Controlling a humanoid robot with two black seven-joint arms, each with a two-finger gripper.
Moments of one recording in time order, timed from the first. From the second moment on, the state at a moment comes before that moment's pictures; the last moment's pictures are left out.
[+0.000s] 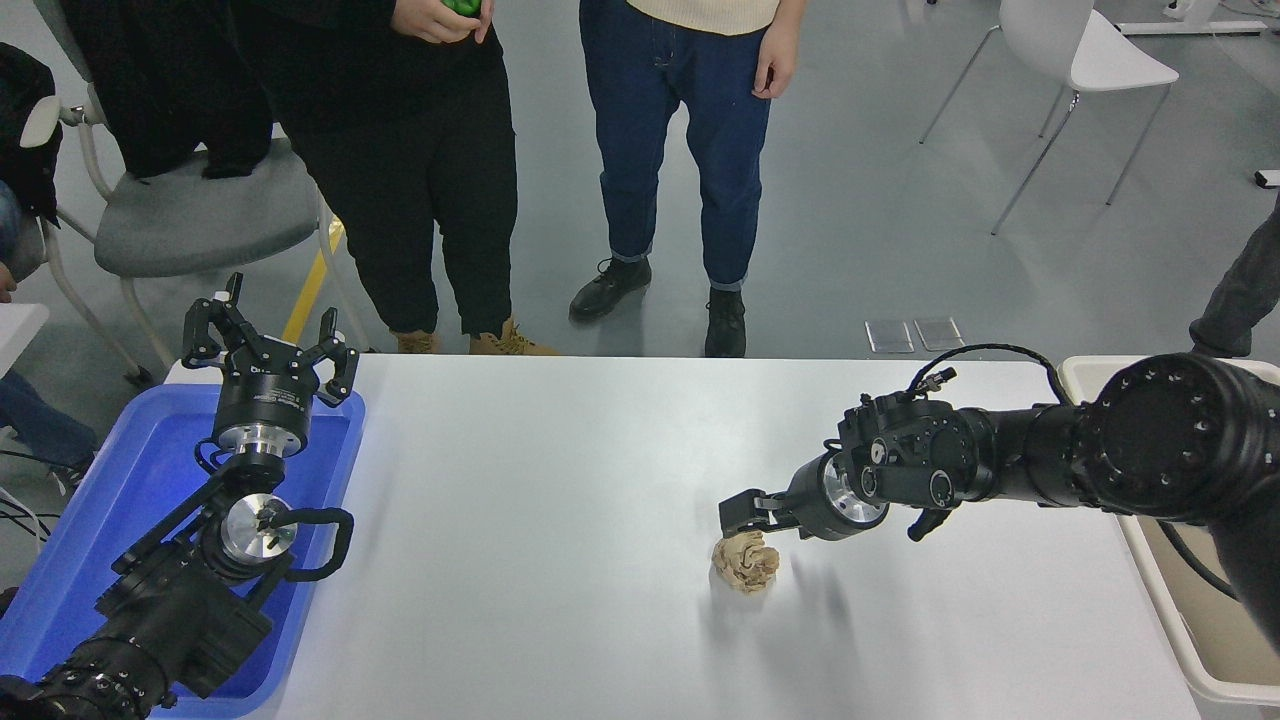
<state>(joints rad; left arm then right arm) -0.56 0.19 -1.04 -0.55 0.04 -0.40 -0.55 1.29 0.00 -0.99 0.81 -0.27 0.30 0.13</state>
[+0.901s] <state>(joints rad) -0.56 0.19 -1.04 -0.55 0.04 -0.40 -0.55 1.21 0.00 -0.92 0.78 -0.28 0.28 0.13</state>
